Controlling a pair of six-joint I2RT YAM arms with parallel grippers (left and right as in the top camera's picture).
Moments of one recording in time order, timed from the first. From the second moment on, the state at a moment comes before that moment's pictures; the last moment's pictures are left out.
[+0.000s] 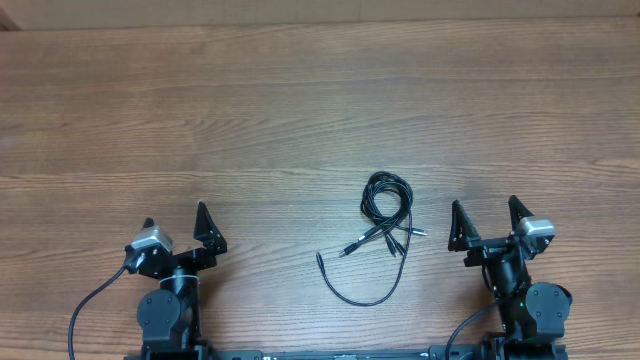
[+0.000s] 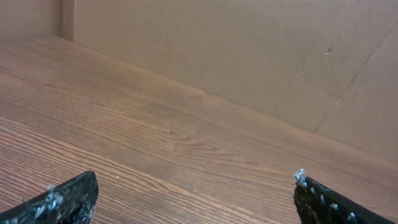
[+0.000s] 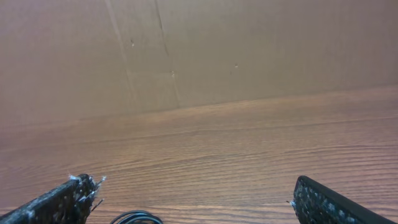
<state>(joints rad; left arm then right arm) 0.03 0.02 0.01 -0.07 -0.14 -0.33 -0.03 0.01 0.02 -0.02 -0.17 0.17</state>
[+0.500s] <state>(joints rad) 0.03 0.02 0.01 -0.07 -0.14 -0.33 -0.03 0.01 0.02 -0.02 -0.17 0.17</state>
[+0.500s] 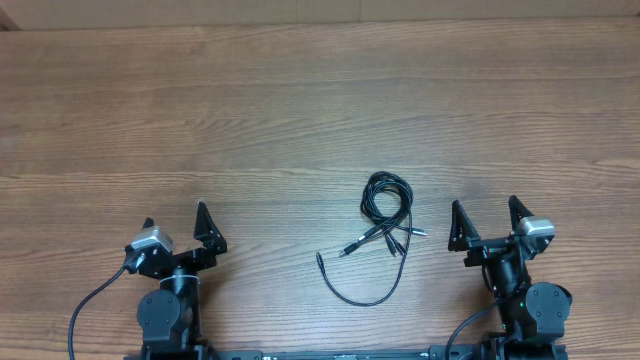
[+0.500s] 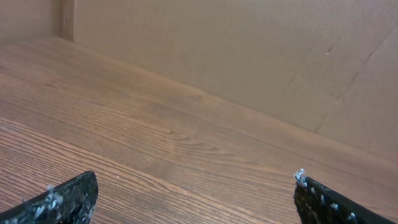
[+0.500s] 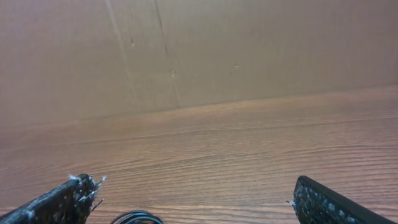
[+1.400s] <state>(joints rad) 0.03 0.51 0.66 -0.51 0.09 -0.11 -0.03 0.01 0.02 -0.02 -0.17 0.17</state>
